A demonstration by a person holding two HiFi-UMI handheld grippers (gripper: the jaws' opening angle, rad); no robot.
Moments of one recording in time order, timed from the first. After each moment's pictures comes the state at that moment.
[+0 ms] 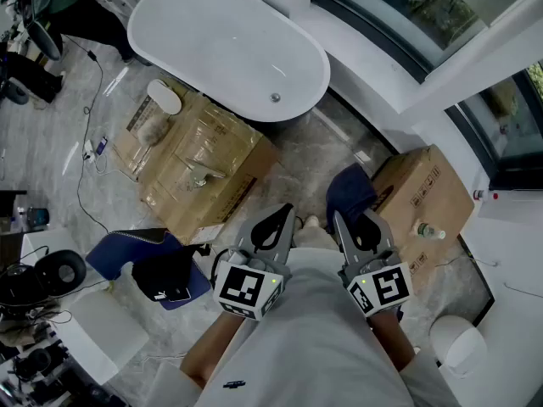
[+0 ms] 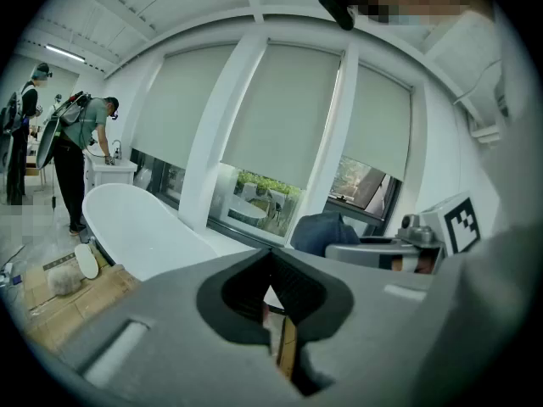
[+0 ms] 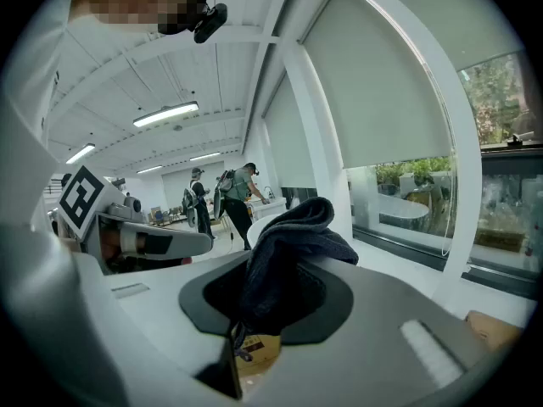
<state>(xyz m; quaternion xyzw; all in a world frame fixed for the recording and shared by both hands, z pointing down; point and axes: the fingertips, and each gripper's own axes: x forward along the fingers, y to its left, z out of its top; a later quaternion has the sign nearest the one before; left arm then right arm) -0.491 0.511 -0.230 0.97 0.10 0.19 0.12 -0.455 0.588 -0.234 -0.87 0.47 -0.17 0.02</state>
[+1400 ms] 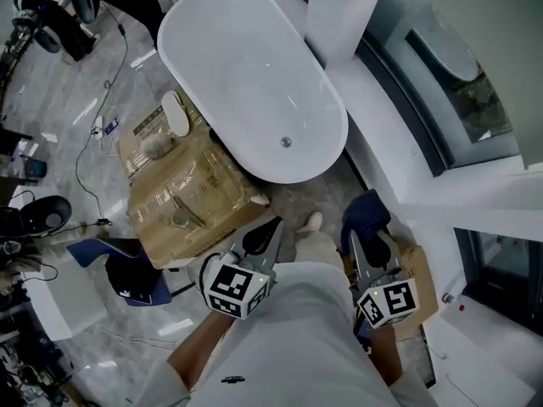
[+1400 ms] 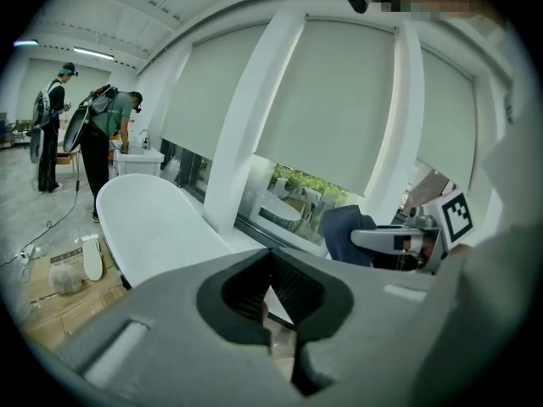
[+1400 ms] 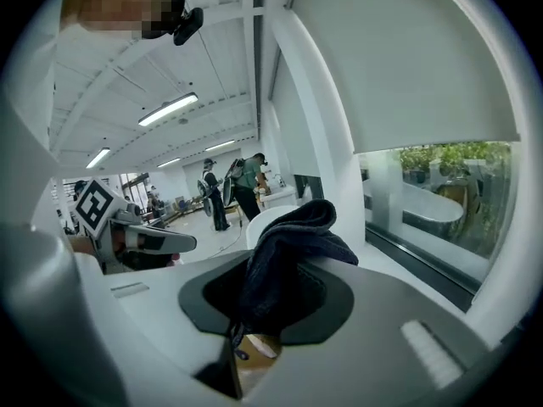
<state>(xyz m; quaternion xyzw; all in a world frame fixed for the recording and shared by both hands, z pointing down) -0.245 0.482 -0.283 0.96 -0.01 0.23 0.17 -0.161 0.602 -0.298 -0.81 0.54 -0.23 0.00</state>
